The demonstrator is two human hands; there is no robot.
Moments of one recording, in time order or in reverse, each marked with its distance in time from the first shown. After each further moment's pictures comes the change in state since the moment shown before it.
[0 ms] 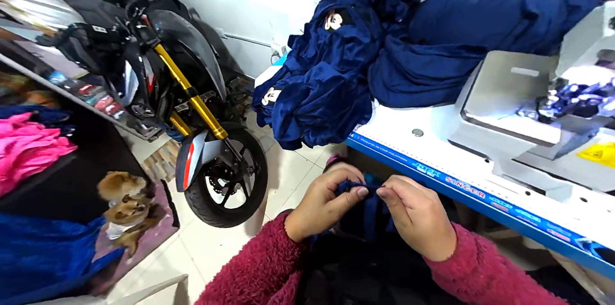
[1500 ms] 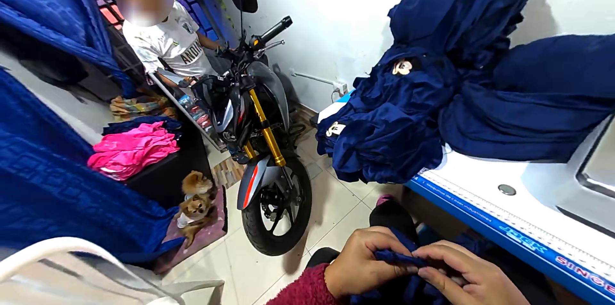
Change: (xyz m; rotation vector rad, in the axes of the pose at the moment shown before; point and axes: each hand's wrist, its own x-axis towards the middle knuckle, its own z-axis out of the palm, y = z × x) left_hand -0.043 -0.004 -0.010 -0.066 0.050 0.007; right_hand -0.004 -0.013 0.002 0.401 -0.371 0.206
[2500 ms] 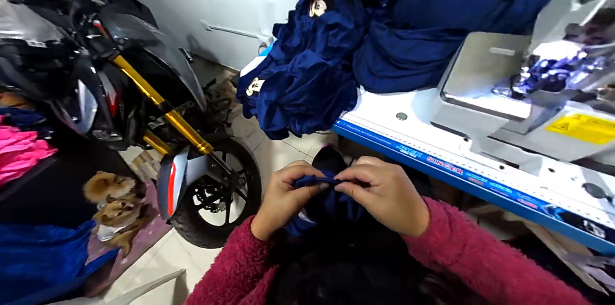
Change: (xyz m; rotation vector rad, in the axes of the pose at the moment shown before) left_hand 0.012 0.010 -0.006 0.045 0.107 -0.121; right_hand 0.012 -0.010 -0.004 -0.231 0.206 -0.146
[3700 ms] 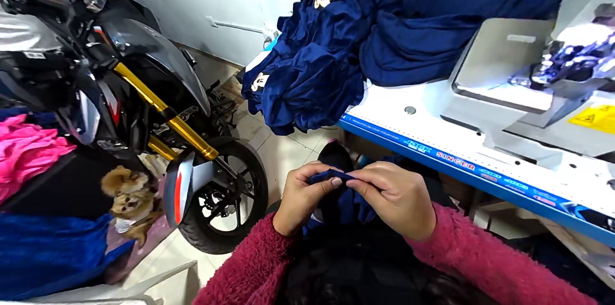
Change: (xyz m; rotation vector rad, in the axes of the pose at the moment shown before) left_hand -0.007 -0.009 0.027 -0.259 0.096 -0.128; right_hand -0.016 0.003 0.008 -0.018 0.177 -0.089
